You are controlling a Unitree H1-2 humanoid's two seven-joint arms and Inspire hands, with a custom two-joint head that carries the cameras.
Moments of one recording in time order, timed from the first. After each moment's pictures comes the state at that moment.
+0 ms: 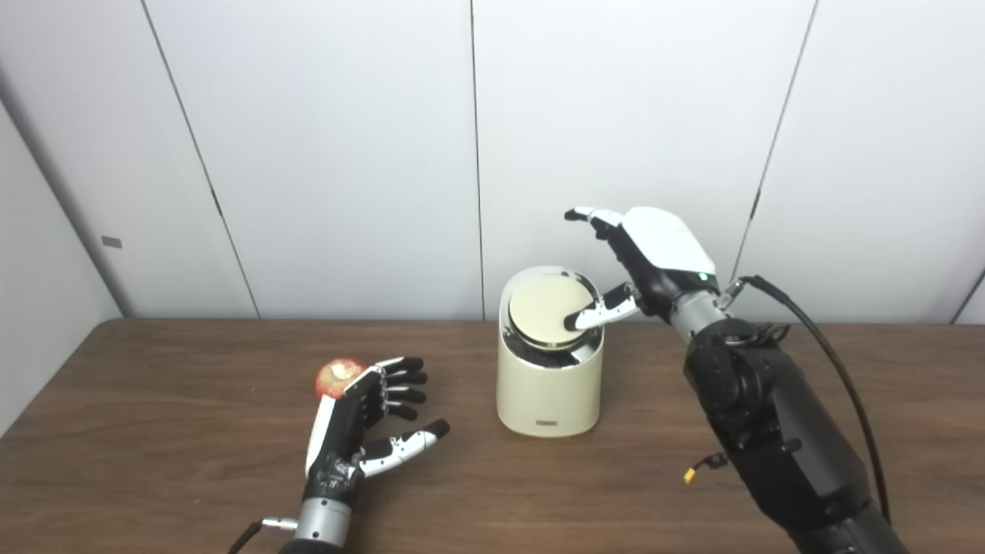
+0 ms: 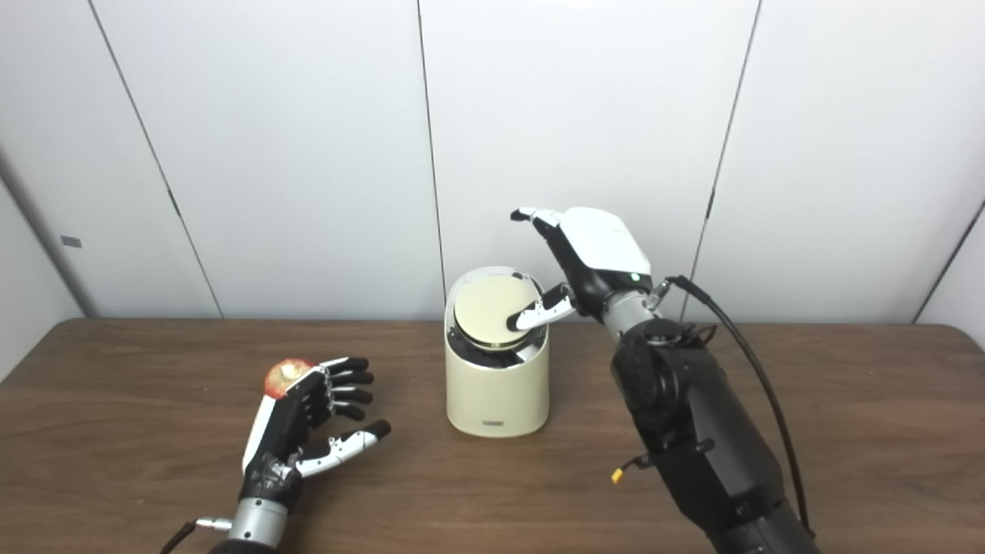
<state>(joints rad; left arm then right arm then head) -0.22 0.08 0.03 0.19 0.08 -0.26 0.03 -0.72 -0.25 0.26 0.02 -0.85 0.28 0.20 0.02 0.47</state>
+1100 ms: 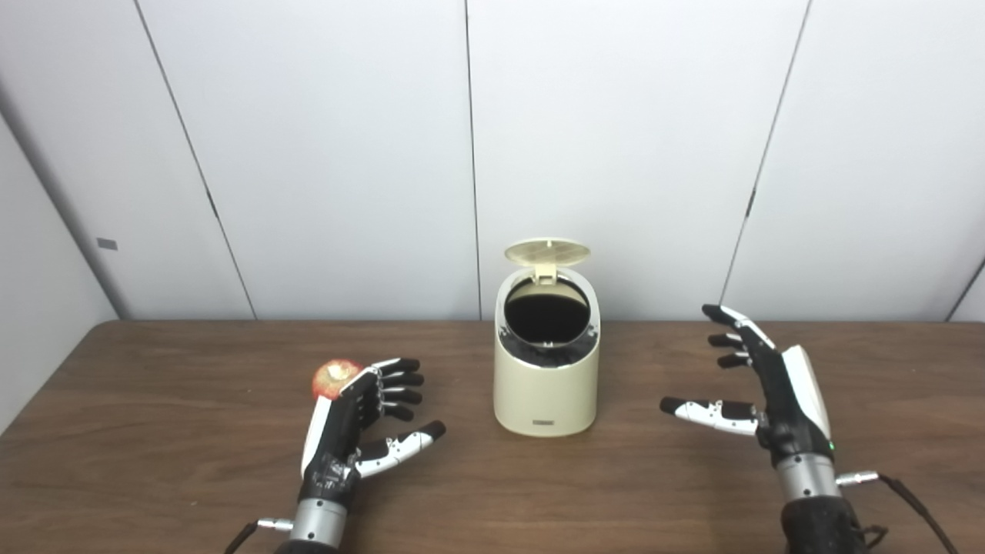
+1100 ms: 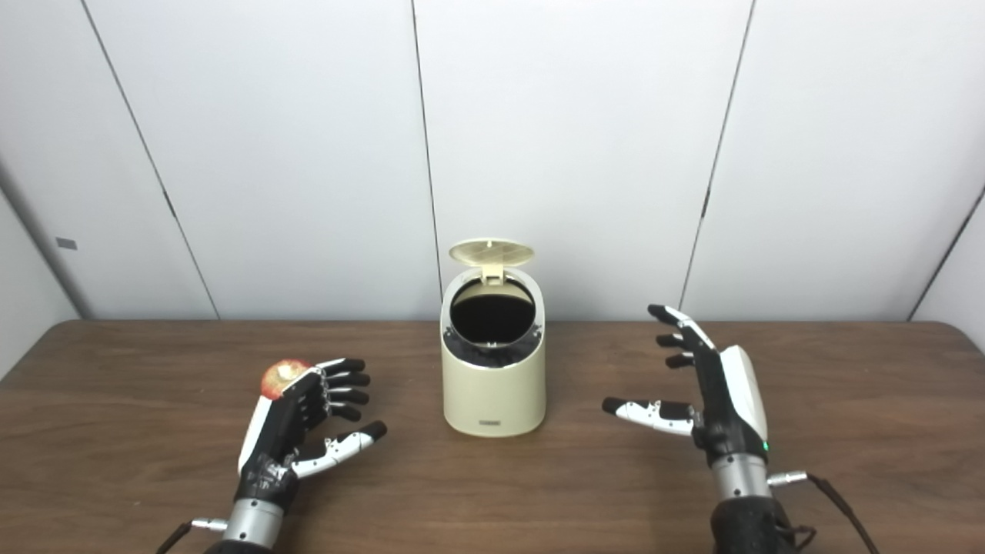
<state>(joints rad) -0.21 0.09 0.03 0.18 0.08 -0.25 0.02 -0.29 -0.17 -0.01 0.15 -0.43 -0.11 -0.21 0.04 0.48</state>
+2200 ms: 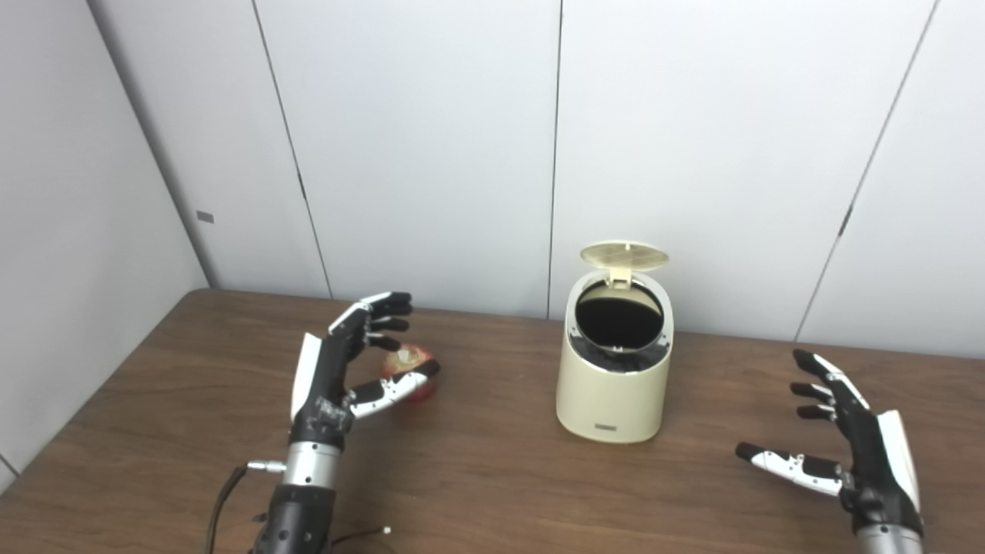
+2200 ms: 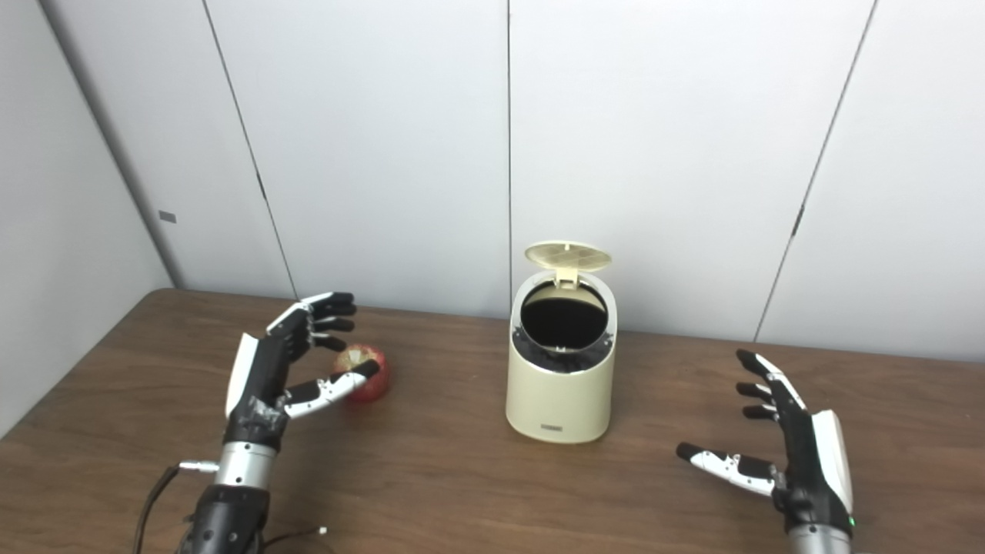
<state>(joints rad) -0.23 0.19 0.18 0.00 0.20 -0.20 0.13 -0.26 -0.18 -0.01 0.18 -0.38 -0.14 -0.22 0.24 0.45</state>
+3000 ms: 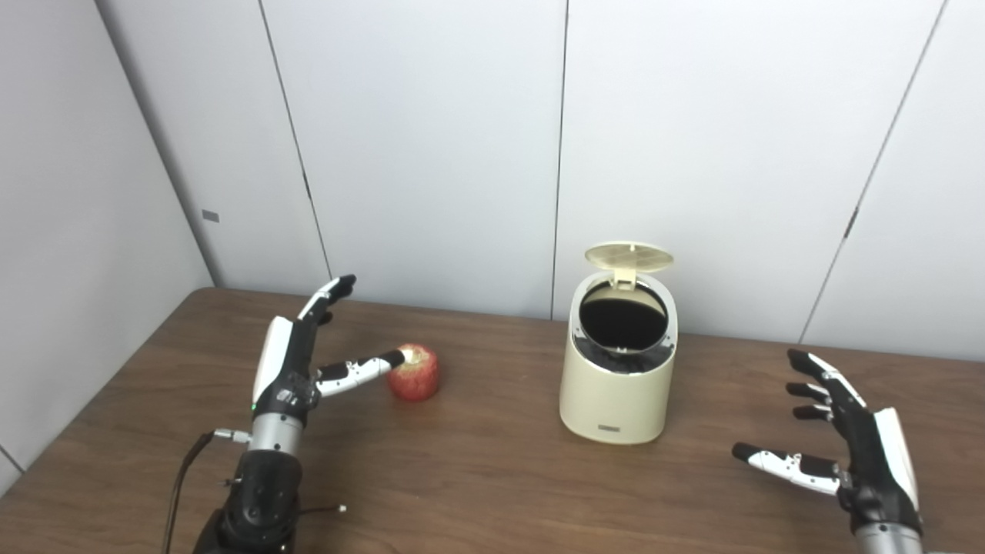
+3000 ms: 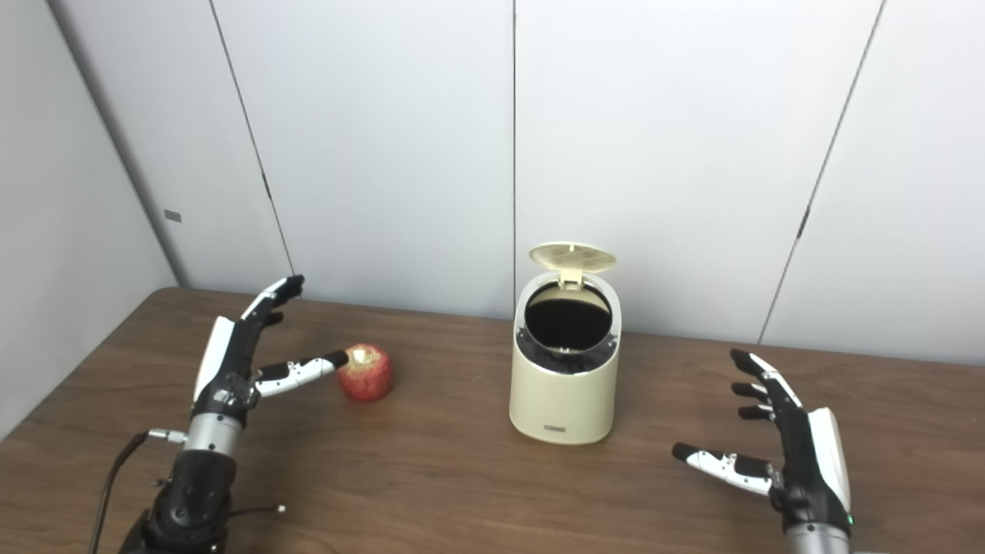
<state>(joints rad) -0.29 0.29 0.13 0.17 0.31 -0.06 0.14 -0.25 -0.18 0.00 0.11 -0.38 -0.09 -0.20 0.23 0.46</state>
